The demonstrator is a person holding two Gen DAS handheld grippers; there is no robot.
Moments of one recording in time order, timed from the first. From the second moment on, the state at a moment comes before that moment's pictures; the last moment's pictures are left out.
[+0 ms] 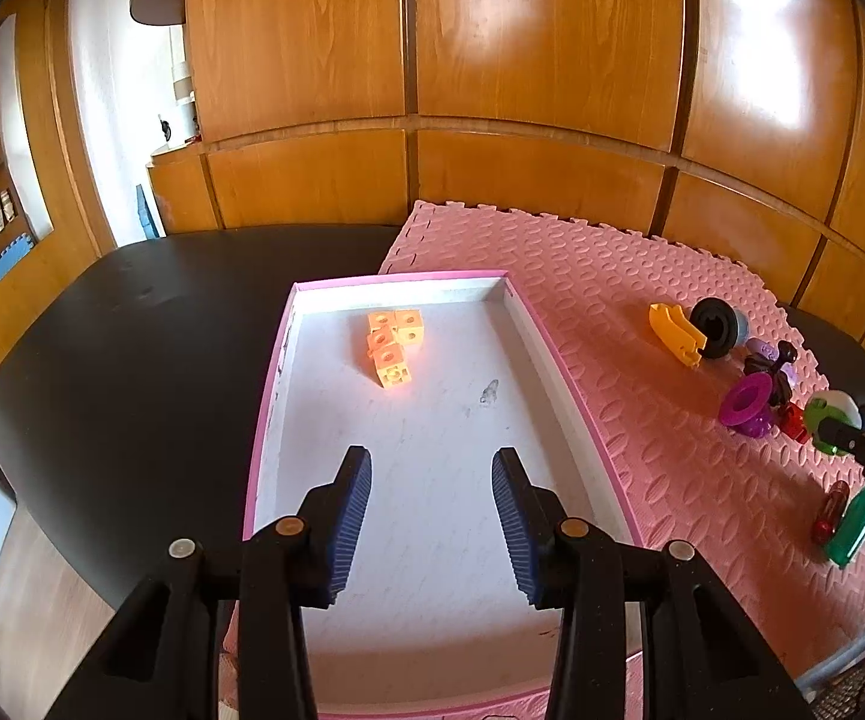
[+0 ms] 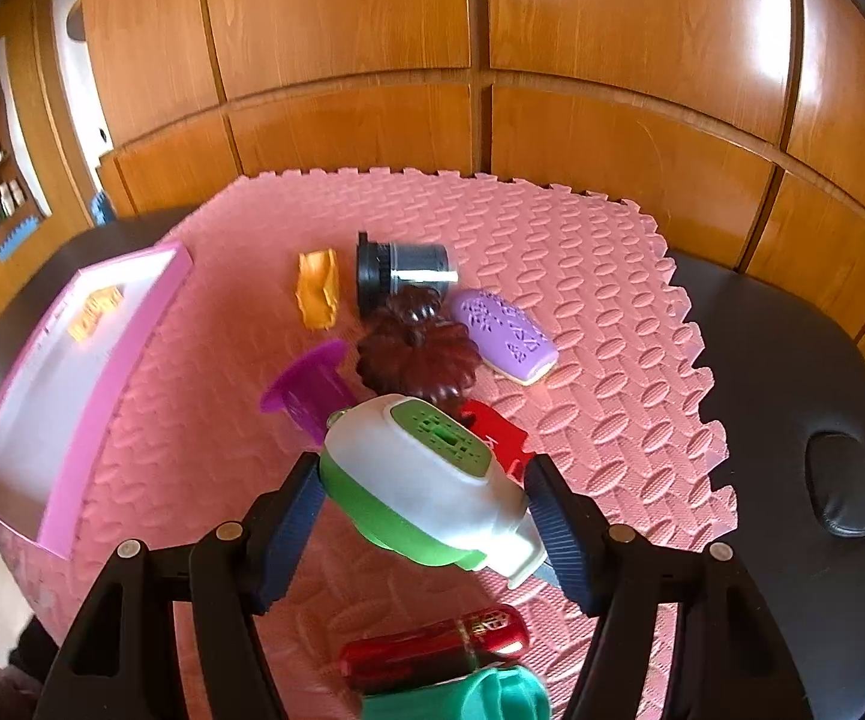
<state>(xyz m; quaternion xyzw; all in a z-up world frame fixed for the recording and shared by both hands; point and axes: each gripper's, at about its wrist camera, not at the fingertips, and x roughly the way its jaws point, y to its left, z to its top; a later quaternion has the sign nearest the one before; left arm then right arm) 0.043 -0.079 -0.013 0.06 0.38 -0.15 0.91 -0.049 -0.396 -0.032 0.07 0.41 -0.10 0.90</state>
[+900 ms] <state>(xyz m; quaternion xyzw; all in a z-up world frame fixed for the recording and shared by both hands) 0.053 -0.002 -0.030 0.00 0.40 -0.10 0.91 0.098 -0.194 -0.013 0.02 0.42 0.09 0.90</state>
